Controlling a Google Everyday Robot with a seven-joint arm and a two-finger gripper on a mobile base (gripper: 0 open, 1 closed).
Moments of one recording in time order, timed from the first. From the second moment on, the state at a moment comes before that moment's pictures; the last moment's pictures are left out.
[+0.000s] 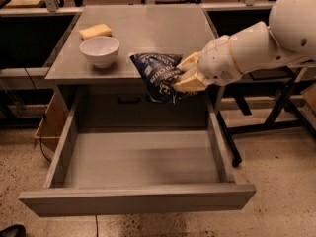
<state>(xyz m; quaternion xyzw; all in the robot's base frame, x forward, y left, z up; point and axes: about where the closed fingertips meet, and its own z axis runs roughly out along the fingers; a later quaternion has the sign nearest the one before) 0.548 -0.053 0.912 -0.63 0.64 0.19 0.40</state>
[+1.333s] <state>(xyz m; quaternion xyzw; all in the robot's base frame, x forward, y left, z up) 0.544 -0.085 0.757 -0.66 0.66 0.18 0.30</state>
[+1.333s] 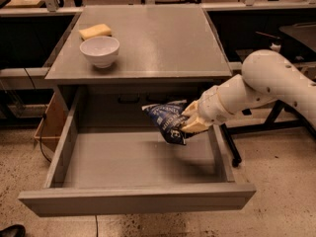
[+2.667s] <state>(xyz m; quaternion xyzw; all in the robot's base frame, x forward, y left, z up) 0.559 -0.071 0.687 -0.65 0.68 0.19 0.26</state>
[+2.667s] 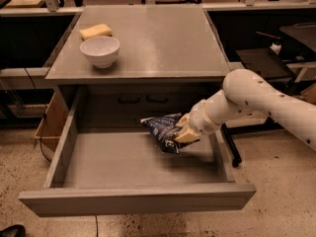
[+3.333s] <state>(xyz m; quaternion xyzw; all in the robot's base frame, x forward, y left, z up) 0.558 -0.064 0.689 -0.65 0.68 0.20 0.27</state>
